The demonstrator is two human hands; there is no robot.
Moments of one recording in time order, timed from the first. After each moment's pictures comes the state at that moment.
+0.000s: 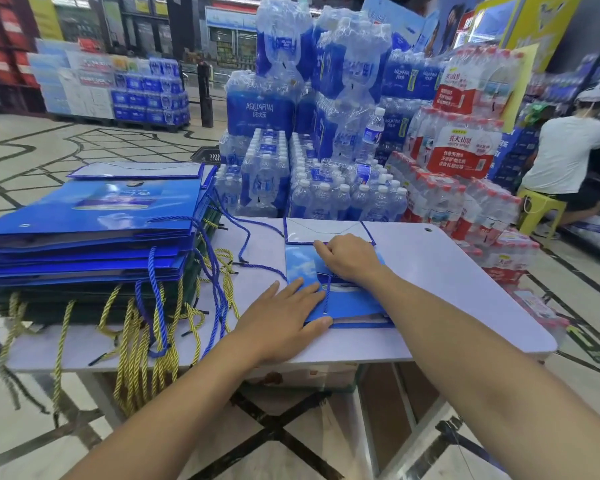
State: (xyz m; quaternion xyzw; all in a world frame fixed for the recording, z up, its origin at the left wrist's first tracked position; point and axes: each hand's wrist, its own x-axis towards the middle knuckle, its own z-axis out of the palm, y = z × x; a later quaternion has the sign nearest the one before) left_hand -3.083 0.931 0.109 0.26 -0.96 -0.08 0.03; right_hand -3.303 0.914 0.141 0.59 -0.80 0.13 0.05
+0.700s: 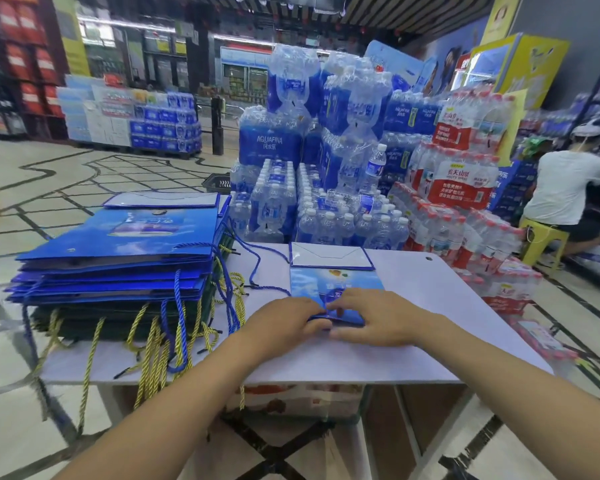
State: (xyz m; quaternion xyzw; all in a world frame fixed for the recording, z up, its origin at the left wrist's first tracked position) left_hand -3.085 0.909 0.132 0.23 -0.96 -0.12 0.12; right_hand -3.284 1.021 0.180 0.75 -0.66 0.02 -0.03
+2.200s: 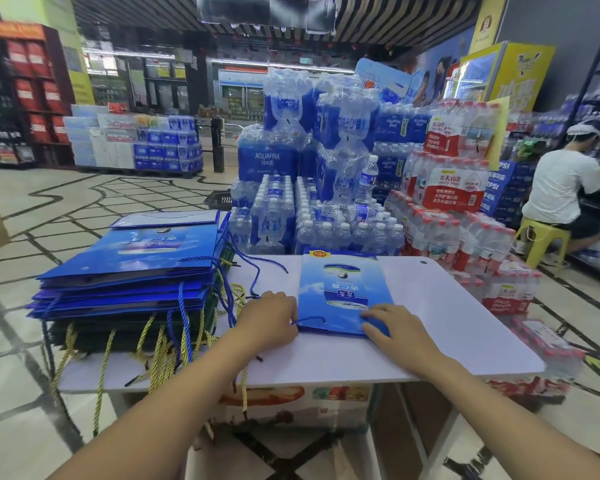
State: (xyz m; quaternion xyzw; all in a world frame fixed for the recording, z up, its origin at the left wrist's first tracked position) left_hand -3.071 0.908 0.156 0.36 -0.93 -0.07 0.07; right_hand -3.326 1.054 0.114 0.60 -0.78 0.18 0.01
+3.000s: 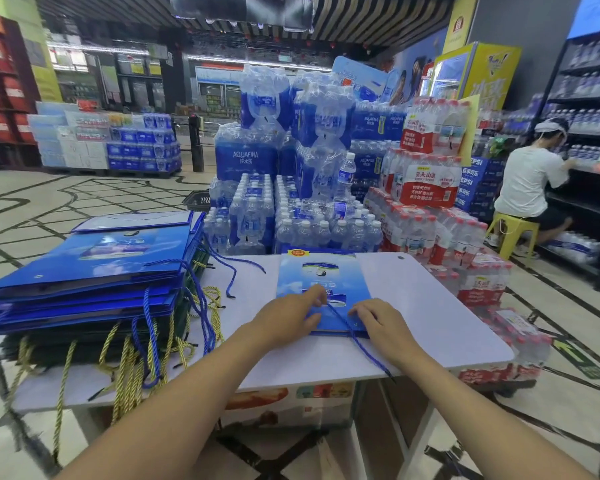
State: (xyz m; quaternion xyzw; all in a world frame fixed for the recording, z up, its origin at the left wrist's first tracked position) left_hand -3.130 0.924 0.151 0.23 -0.95 -0.17 0.12; right_hand -3.329 1.055 0.113 0.54 -0.76 0.36 -0.05
